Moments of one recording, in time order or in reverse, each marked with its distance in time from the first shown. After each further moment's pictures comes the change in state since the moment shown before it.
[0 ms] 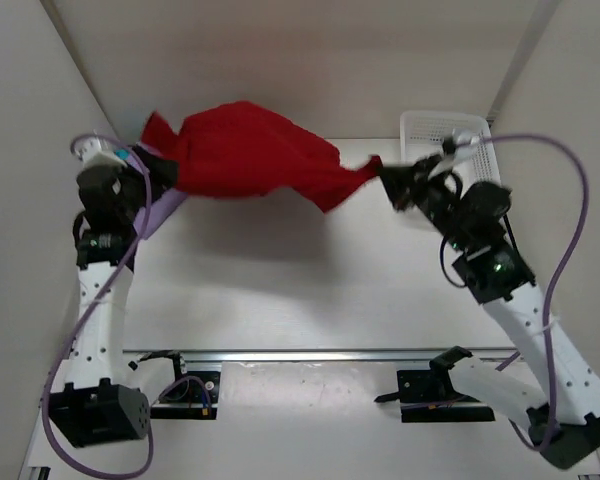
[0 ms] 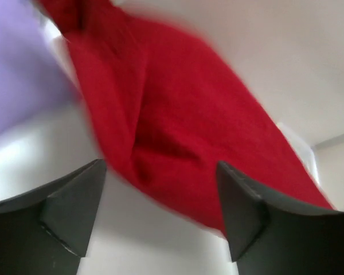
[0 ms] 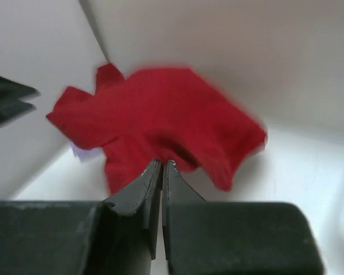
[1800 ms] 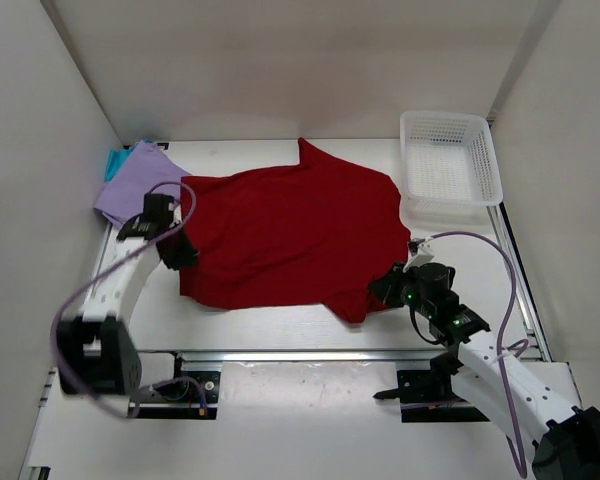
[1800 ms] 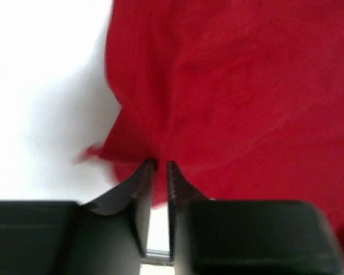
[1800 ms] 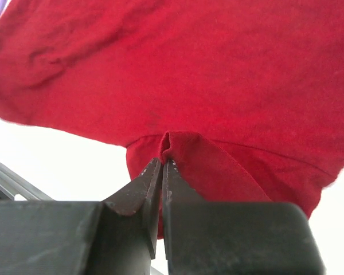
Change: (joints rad) left arm -0.136 0.086 -0.323 -0.465 -0.140 0.104; right arm -0.069 -0.379 -1.046 0.044 -0.083 0.376
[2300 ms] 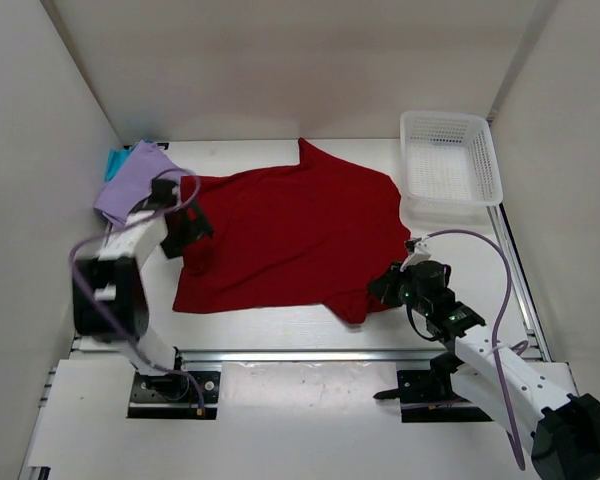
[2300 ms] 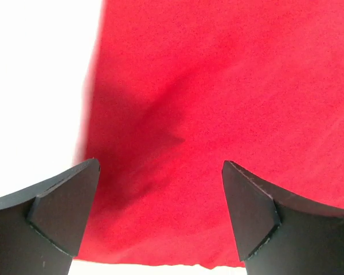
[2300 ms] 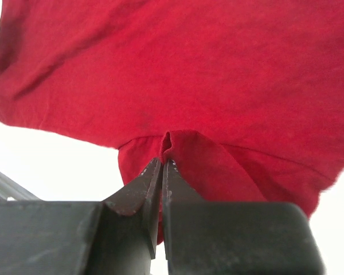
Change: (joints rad) left arm 0.001 0.511 0.248 0.195 0.014 -0.004; right arm 0.002 0.082 0.001 0.038 0.008 0.000
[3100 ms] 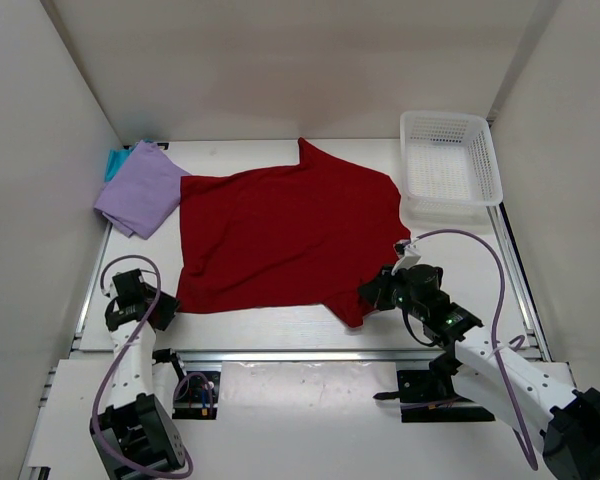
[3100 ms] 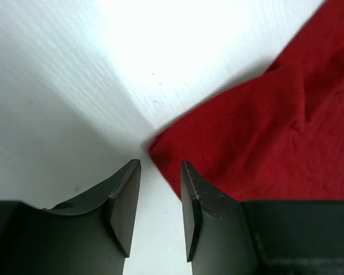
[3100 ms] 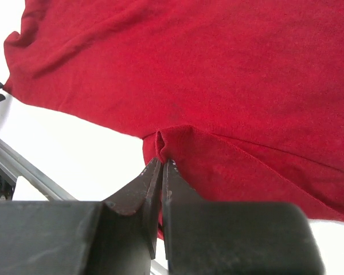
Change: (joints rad) left arm 0.373 -0.922 -0.821 -0.003 0.042 -0.229; right arm 0.122 -0.009 -0.001 0.032 0.022 0.001
